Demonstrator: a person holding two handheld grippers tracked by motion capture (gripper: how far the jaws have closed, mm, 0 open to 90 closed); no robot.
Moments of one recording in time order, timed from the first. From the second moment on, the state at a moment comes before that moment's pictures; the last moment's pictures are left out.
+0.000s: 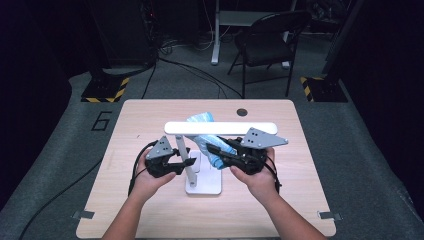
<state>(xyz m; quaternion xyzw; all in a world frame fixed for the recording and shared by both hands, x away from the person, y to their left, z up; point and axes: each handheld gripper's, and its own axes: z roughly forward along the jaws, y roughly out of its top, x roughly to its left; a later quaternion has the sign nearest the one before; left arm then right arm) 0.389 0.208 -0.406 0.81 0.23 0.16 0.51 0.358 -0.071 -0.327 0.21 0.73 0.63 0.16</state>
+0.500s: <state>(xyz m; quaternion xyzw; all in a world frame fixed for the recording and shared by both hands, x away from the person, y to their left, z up) 0.389 0.207 -0.406 0.81 0.23 0.16 0.51 0.354 -0.098 -0.329 0.22 0.73 0.62 0.17</state>
